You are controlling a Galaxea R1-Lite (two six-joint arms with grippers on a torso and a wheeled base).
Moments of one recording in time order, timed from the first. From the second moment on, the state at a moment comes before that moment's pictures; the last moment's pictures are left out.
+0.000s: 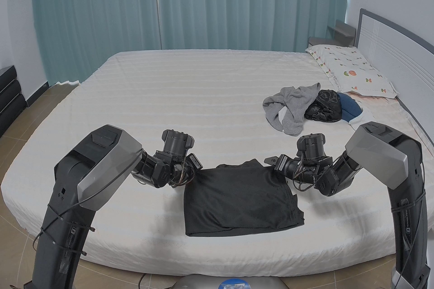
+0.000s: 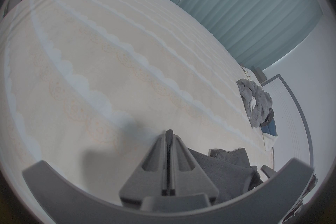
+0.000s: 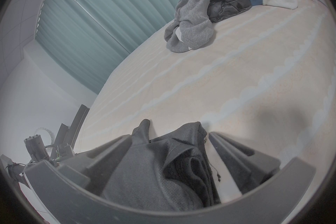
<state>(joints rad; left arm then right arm) -0.39 2.61 -1.60 -0.28 0.08 -0.90 0.31 2.52 -1.24 -0.74 0.06 0.69</state>
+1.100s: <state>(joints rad) -0.39 2.61 -1.58 -0.28 0.06 -0.91 0.28 2.55 -1.30 -0.77 0.03 0.68</state>
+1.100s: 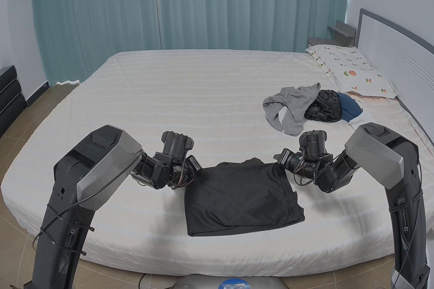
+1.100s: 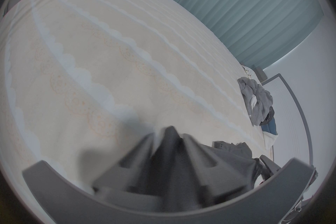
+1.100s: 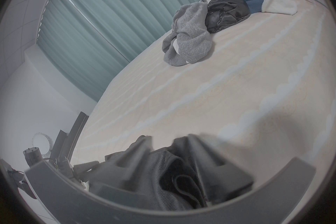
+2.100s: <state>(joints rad) -0.27 2.46 -1.48 -0.36 -0.01 -1.16 0.33 2.19 -0.47 -1.11 0.28 0.68</state>
